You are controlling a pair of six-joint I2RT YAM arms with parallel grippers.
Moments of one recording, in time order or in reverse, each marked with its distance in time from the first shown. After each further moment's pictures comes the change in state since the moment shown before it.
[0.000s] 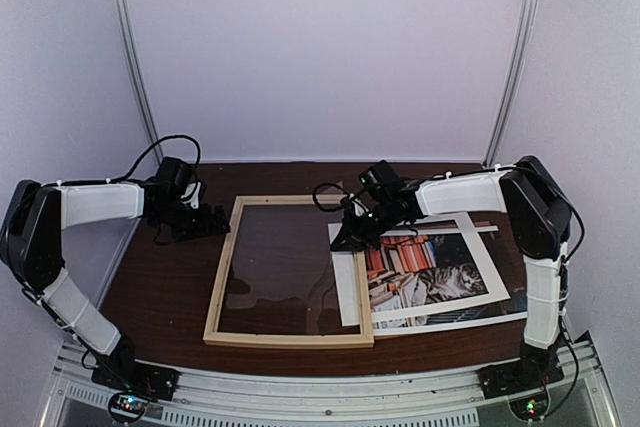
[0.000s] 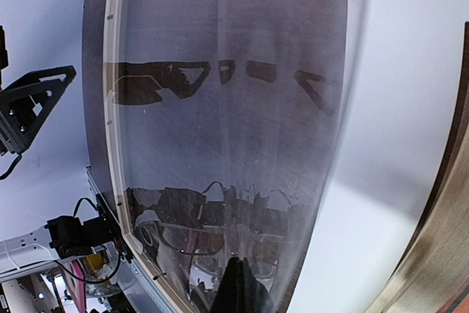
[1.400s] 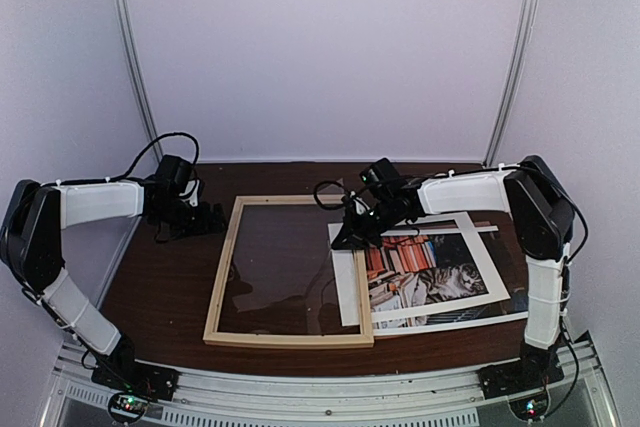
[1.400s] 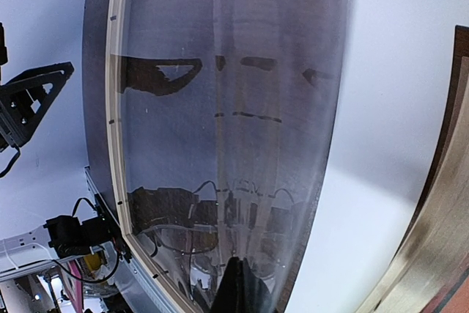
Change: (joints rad) left arm 0.000 0.000 0.014 -0.006 -0.045 0.000; right arm 0.000 -0.019 0.000 -0.020 0.014 -0.010
